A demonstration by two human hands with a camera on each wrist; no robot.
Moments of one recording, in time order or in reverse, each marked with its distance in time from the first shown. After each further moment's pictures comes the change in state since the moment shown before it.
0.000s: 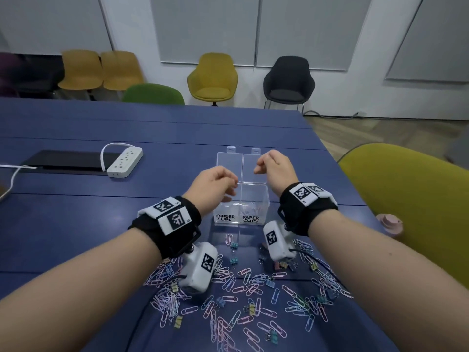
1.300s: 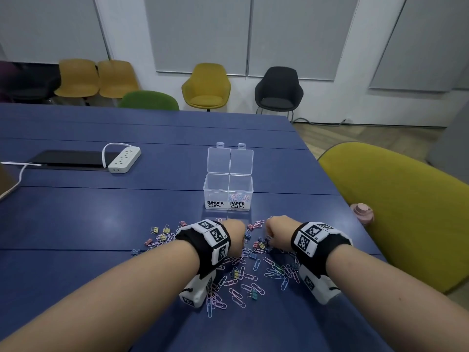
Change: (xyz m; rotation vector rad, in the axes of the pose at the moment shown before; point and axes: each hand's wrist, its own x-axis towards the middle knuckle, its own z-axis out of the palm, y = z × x) left_hand -0.059 -0.048 0.076 1.348 -0.540 -0.028; right_hand -0.121 0.047 -0.042 -1.166 -0.667 0.075
